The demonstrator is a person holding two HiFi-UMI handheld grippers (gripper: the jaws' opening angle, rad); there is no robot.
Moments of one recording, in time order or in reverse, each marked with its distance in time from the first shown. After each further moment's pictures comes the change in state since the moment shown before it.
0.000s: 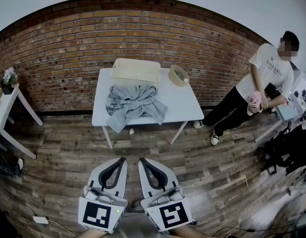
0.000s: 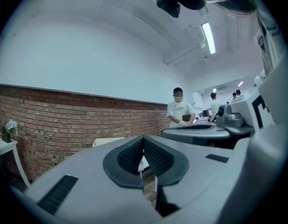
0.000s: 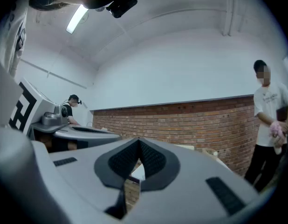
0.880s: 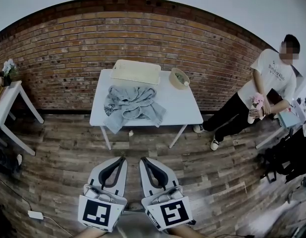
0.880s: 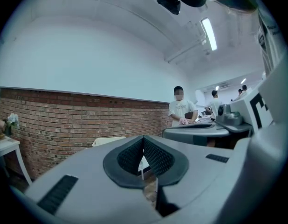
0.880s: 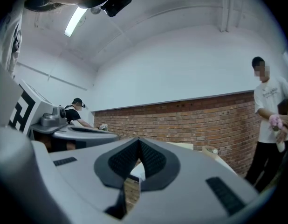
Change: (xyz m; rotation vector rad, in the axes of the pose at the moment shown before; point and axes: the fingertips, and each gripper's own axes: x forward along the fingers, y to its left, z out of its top) left arm 0.019 -0.025 -0.005 0.009 0.006 0.035; right arm -0.014 -0.032 -0.010 0.029 0.001 0.028
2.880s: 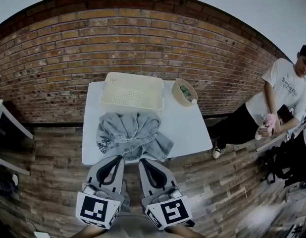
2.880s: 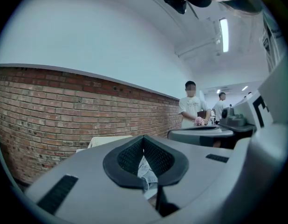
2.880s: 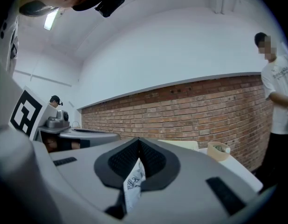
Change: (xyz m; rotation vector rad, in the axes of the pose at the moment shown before) left arm 0.223 0.170 -0.015 -0.069 0.053 -0.054; right arm 0.240 -0.116 -0.033 0.080 0.086 -0.057
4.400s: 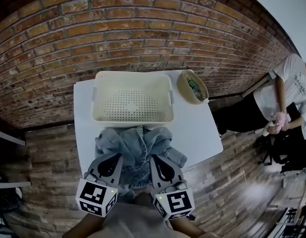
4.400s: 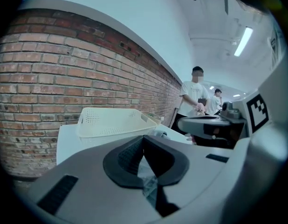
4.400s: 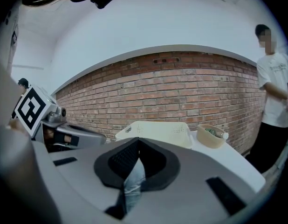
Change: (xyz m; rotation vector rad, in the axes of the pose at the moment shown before) left arm 0.159 0.130 -0.096 -0.122 0.339 -0.200; right arm 0.159 -0.104 -0.082 0.059 0.244 -0.220
